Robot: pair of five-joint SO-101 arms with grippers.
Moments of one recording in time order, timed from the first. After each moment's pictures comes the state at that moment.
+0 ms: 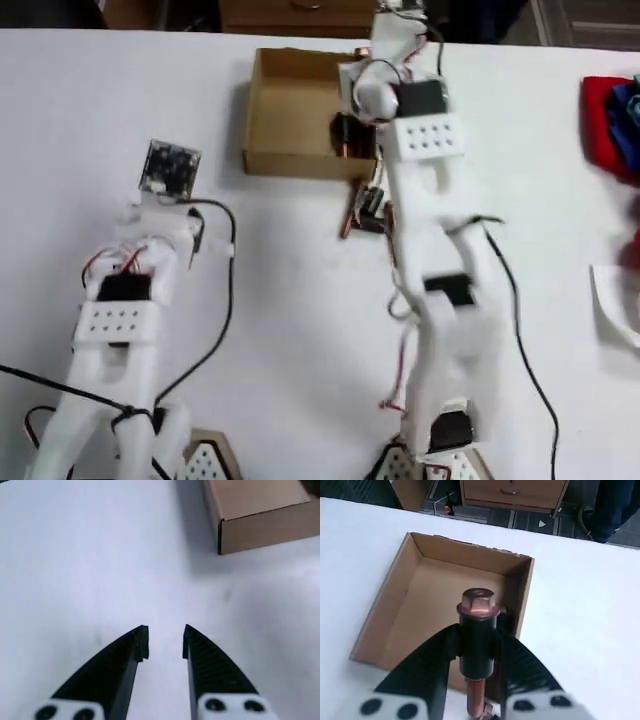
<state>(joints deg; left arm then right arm) -9.6 -39.3 63.6 25.6 -14.6 -14.2 36.7 -53.5 66.1 0.9</state>
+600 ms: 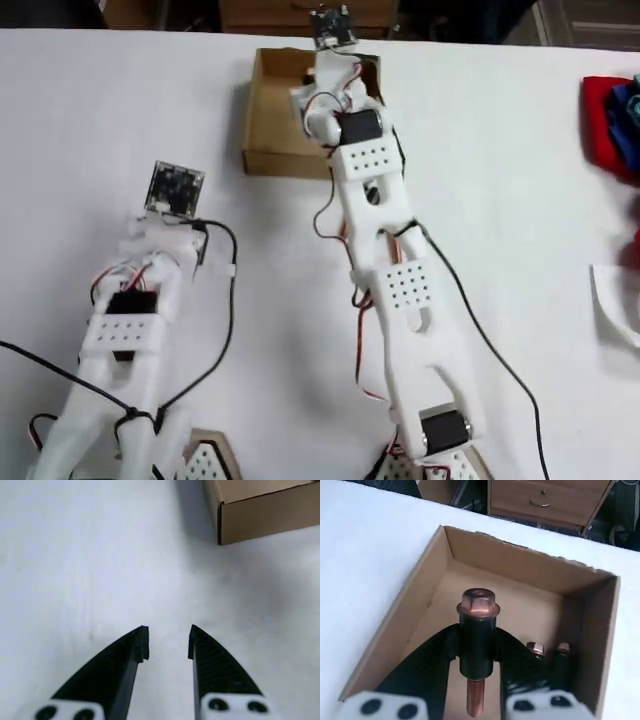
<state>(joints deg) -9.6 -39.4 71.0 16.4 -14.6 -20.0 71.0 -87.6 62.7 0.9</state>
